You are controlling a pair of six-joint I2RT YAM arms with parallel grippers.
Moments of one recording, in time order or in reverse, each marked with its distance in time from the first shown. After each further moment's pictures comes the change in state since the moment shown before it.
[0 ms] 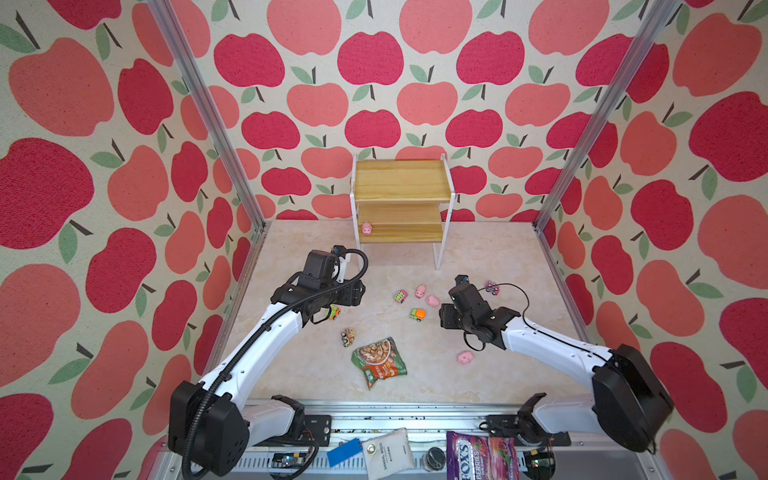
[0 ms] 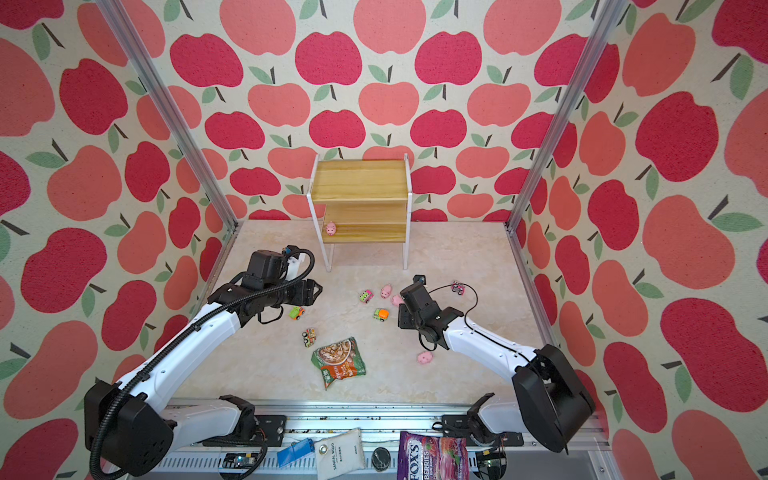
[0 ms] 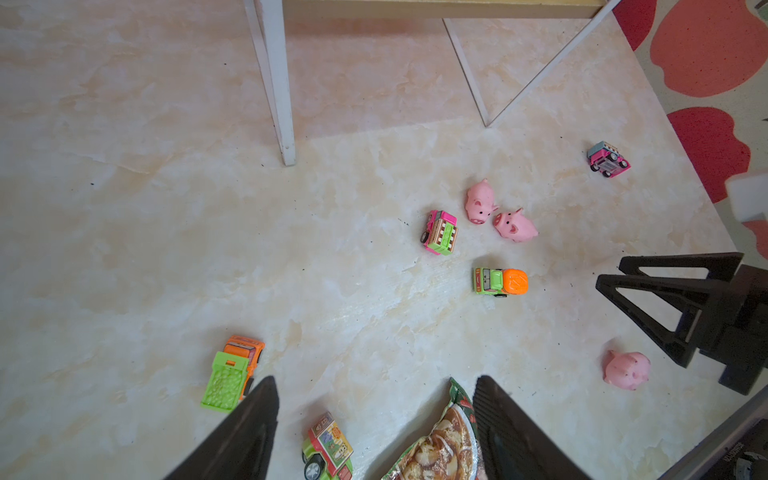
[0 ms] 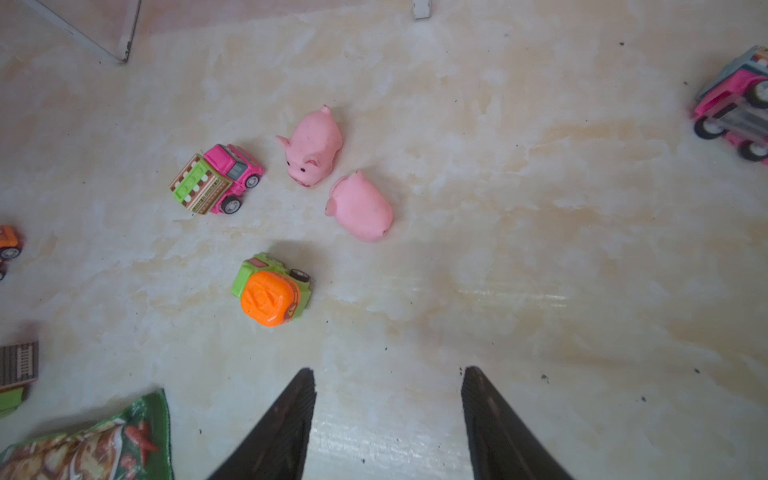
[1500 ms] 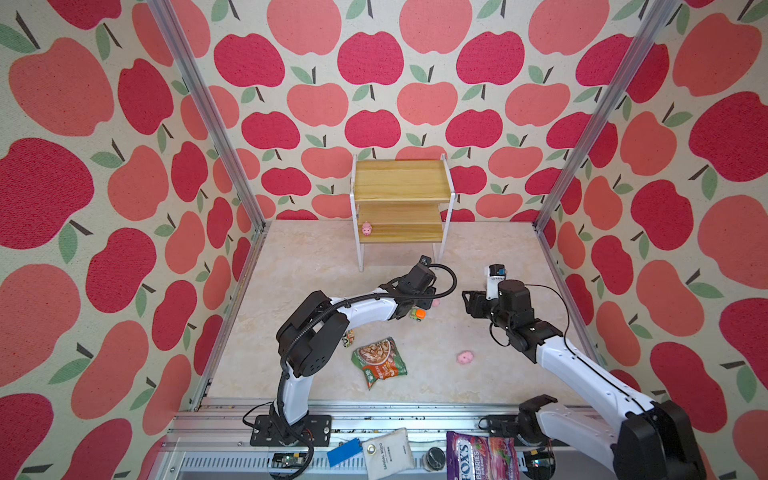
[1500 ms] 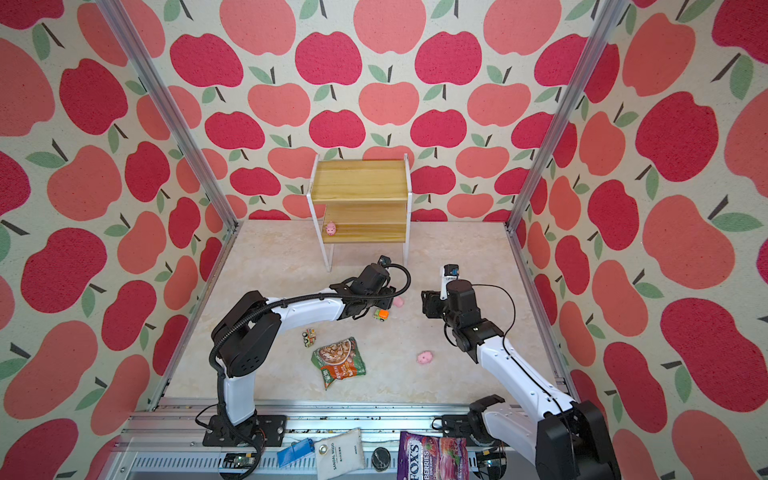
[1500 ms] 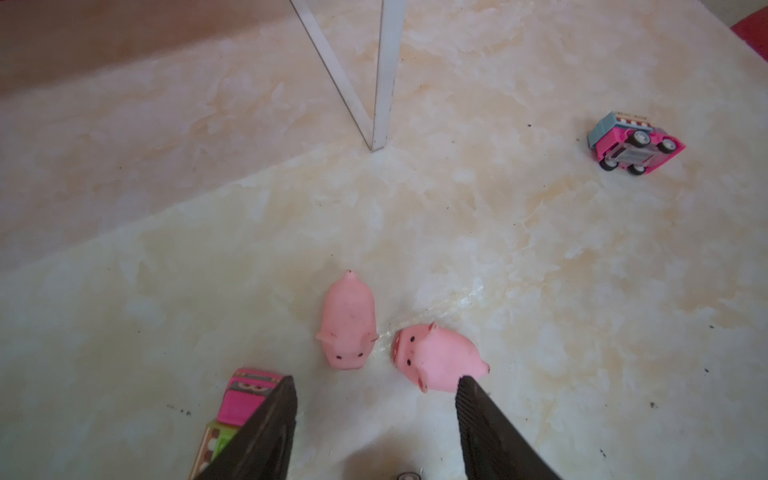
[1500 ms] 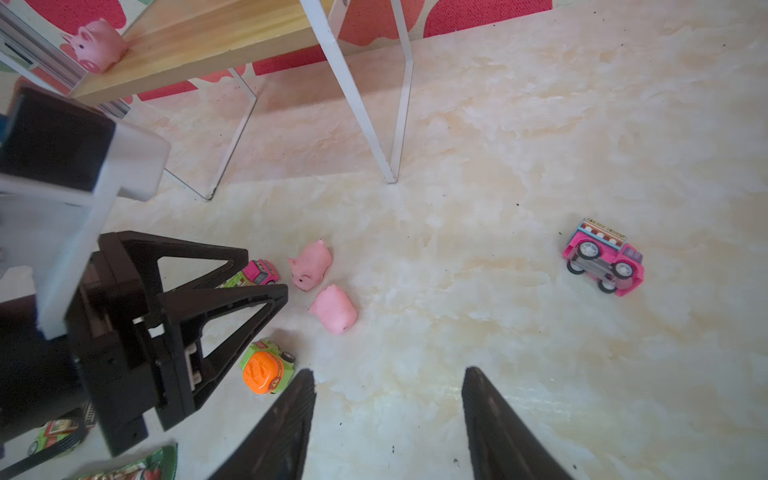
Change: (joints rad) left arm -0.465 0.735 0.306 0.491 -0.367 -0.091; right arm -0.310 -0.321 -0.192 0.229 -0.233 -0.251
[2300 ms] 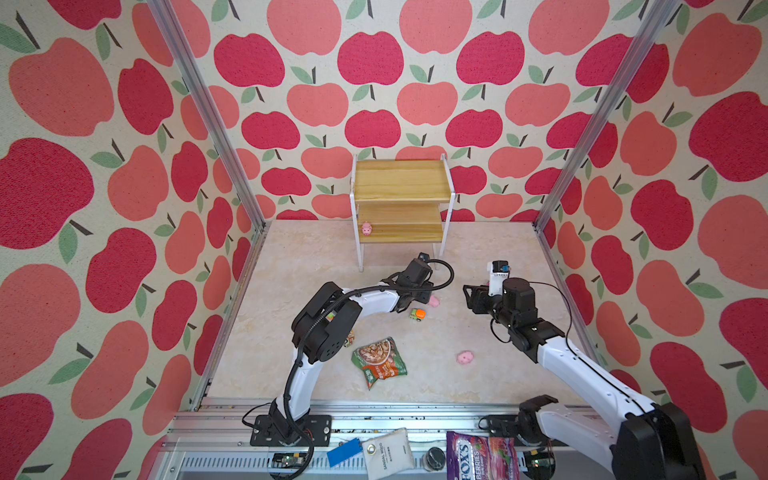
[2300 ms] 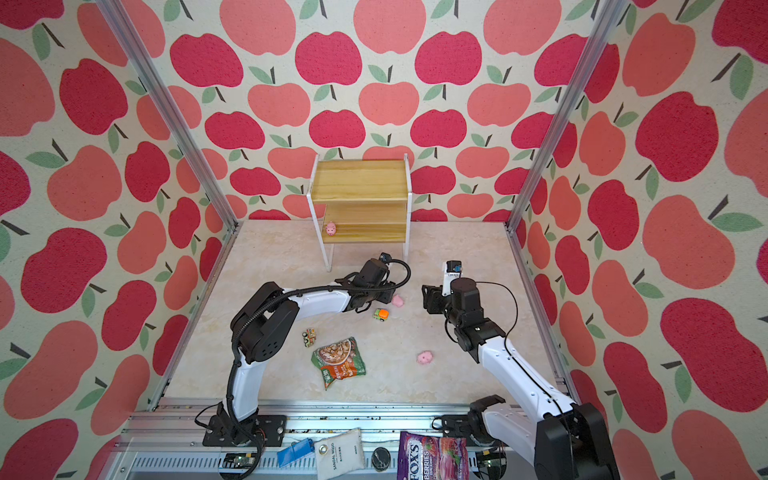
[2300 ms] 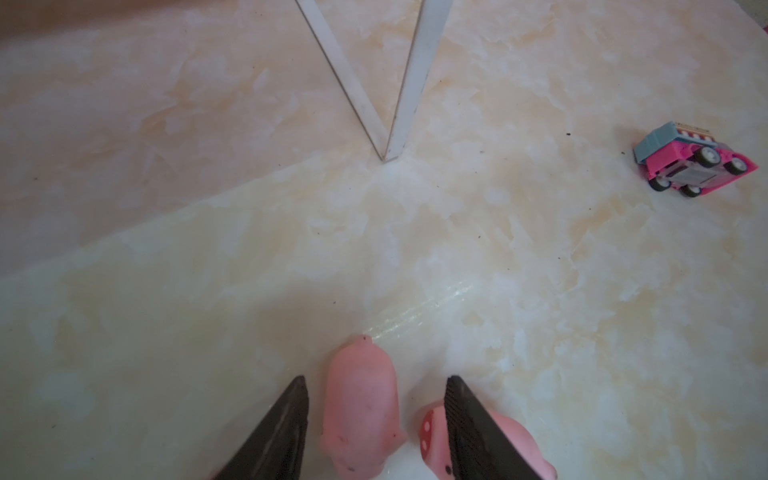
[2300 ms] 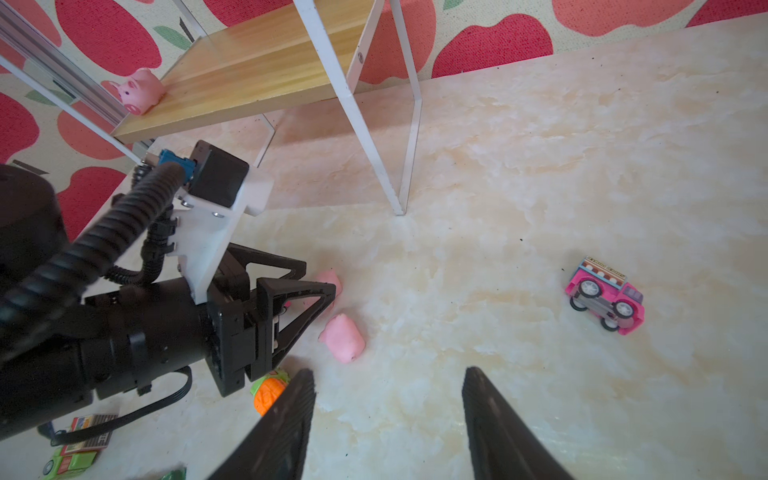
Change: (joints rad) left arm 0.057 0.156 0.098 0.034 0.101 0.008; right arm -0.025 0.002 -0.007 0.073 -0.031 -0.010
